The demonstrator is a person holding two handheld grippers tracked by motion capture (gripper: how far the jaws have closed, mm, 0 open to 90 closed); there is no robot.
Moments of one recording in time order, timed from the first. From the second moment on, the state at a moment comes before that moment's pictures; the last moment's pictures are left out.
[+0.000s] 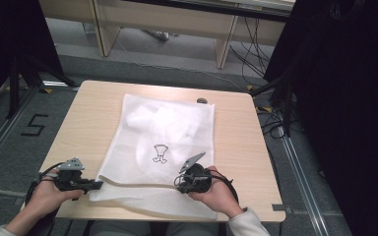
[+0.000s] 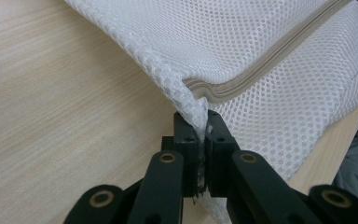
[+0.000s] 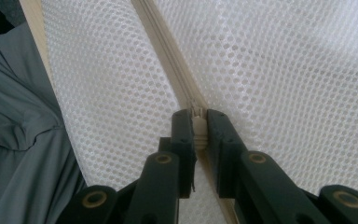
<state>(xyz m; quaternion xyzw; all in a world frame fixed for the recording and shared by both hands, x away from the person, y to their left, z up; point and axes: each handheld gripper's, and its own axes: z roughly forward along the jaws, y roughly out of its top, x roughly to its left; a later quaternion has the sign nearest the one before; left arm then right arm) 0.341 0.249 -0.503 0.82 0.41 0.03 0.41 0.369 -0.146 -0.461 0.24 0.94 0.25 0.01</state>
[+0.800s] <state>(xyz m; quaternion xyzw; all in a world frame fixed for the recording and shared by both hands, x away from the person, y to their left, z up) 0.341 0.250 -0.503 0.82 0.41 0.03 0.41 0.366 -0.160 -0.459 0.25 0.94 0.24 0.02</state>
